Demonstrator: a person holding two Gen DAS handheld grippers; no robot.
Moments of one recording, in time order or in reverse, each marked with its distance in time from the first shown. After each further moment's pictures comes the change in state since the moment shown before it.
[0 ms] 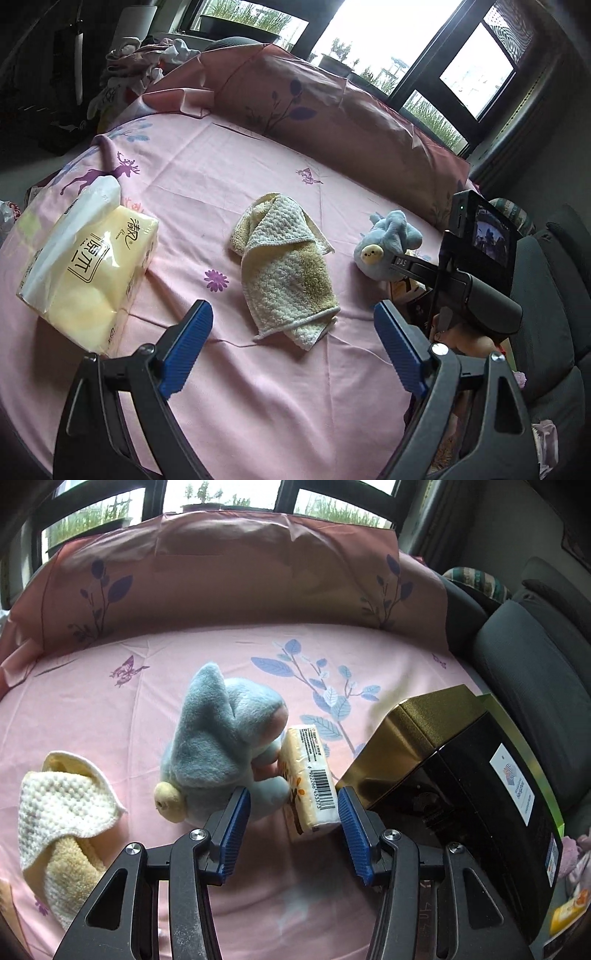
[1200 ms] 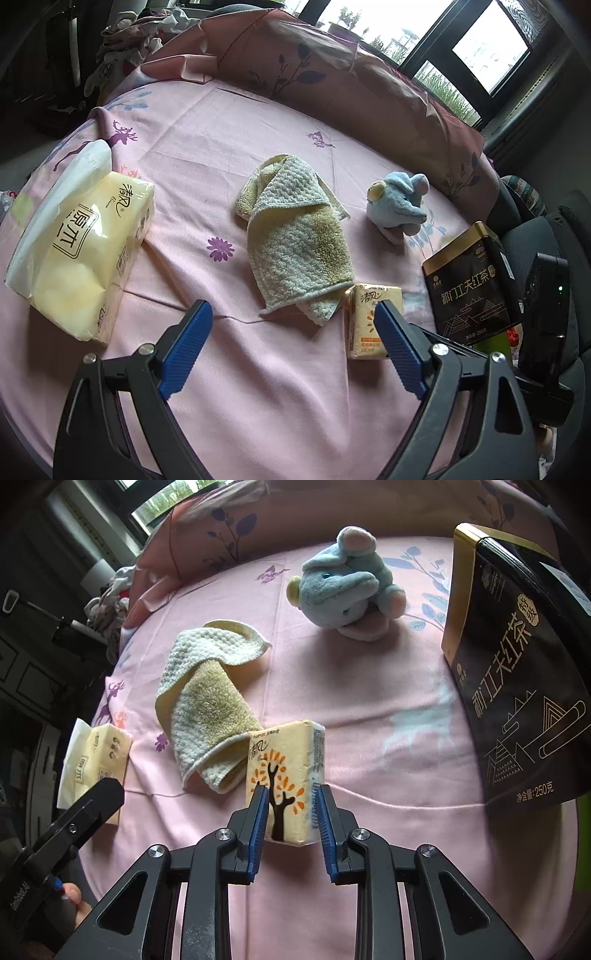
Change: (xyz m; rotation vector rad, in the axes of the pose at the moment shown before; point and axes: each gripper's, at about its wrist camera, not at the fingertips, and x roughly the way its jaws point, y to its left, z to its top) left arm 0.024 0.003 -0.008 0.015 0.138 0.047; right arm -0.035 -0.023 -0.081 -0.059 0.267 0.665
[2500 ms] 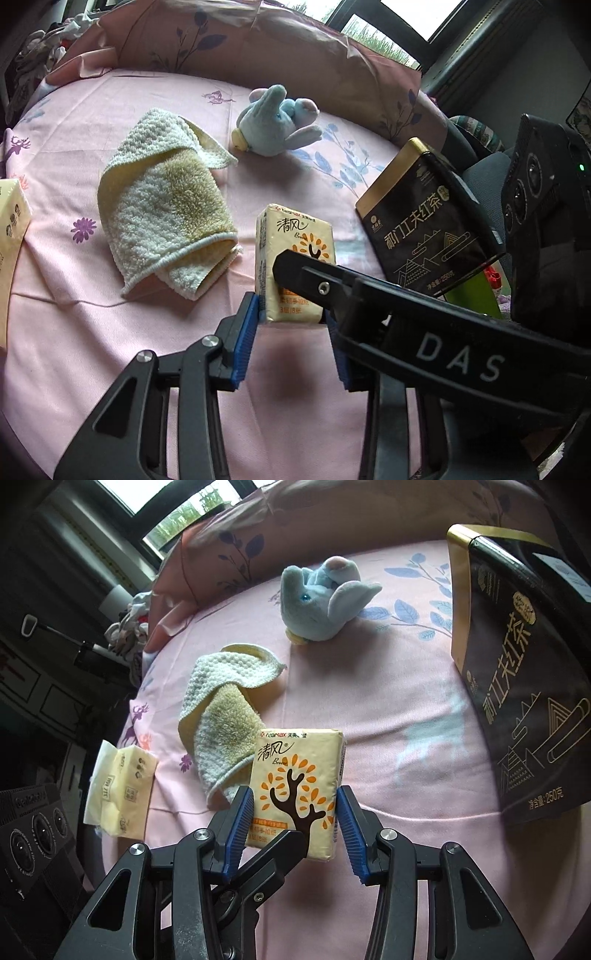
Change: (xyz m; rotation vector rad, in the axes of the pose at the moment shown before) left arm 0.038 -0.077 -0.035 0.189 0.066 -0.177; right arm -0.013 -0.012 0.000 0.035 -0.090 0.117
